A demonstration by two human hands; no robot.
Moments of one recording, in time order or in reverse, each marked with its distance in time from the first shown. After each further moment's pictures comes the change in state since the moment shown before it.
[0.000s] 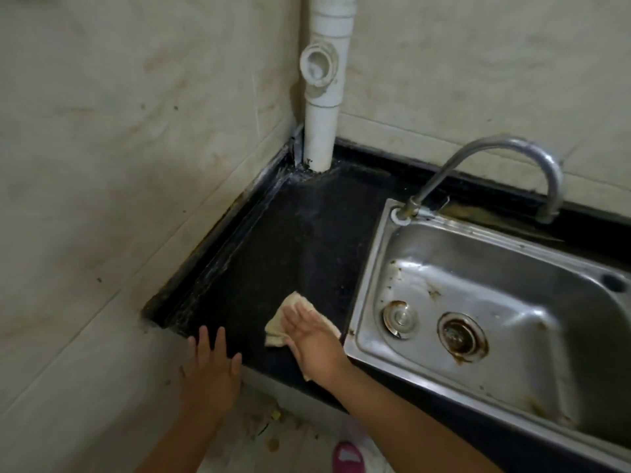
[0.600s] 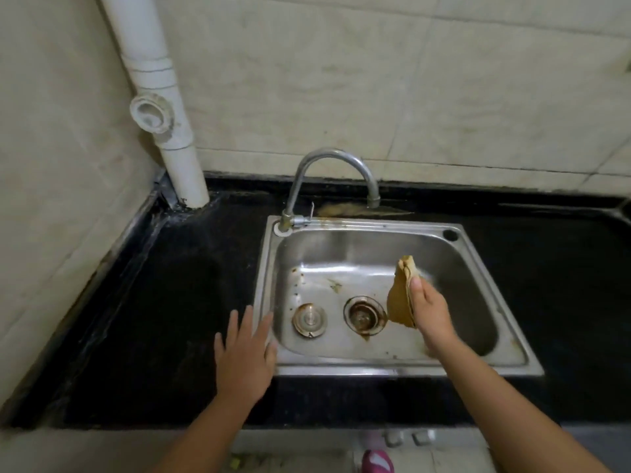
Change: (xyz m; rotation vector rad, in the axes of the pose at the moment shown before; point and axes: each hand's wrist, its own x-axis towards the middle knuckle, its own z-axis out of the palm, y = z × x) left_hand -0.058 0.159 0.007 0.161 0.139 0.666; right_hand -0.207 0.160 -0.121 0.919 0.893 0.834
